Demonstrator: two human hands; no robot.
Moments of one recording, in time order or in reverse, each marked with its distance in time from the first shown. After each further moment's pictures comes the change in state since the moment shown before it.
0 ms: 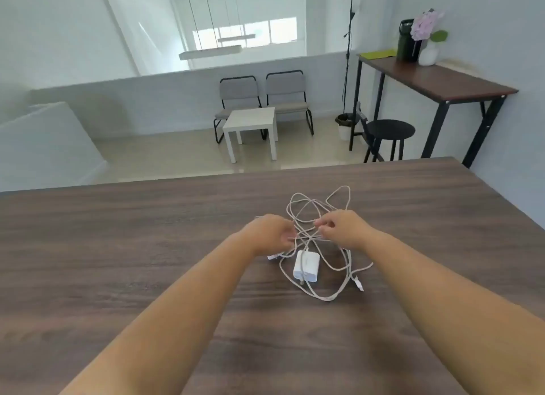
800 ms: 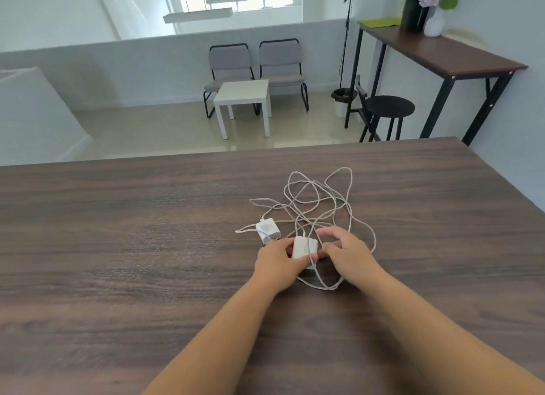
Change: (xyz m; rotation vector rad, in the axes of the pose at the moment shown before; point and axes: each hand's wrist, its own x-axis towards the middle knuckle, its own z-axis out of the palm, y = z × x) left_hand -0.022 0.024 0.095 -0.725 0.207 -0.334; right_hand -0.048 0.015 0.062 0.473 0.093 0.193
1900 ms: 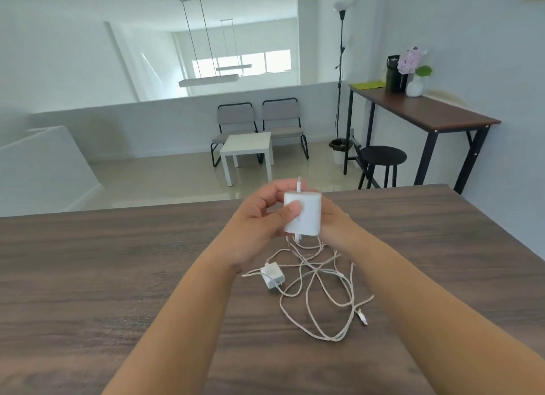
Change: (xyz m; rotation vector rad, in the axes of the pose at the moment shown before) left_hand -0.043 0.132 -0.138 -0.688 -0.173 0.542; right_hand 0.006 -0.161 -0.038 0.183 -0.154 -0.554
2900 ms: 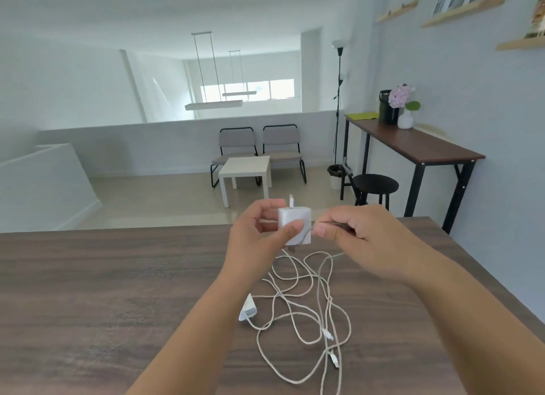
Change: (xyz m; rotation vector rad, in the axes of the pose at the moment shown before) left_hand 0.043 -0.010 0.060 0.167 0.442 0.084; right_hand -0.066 -0.066 -0.105 -0.687 0.015 -0.223
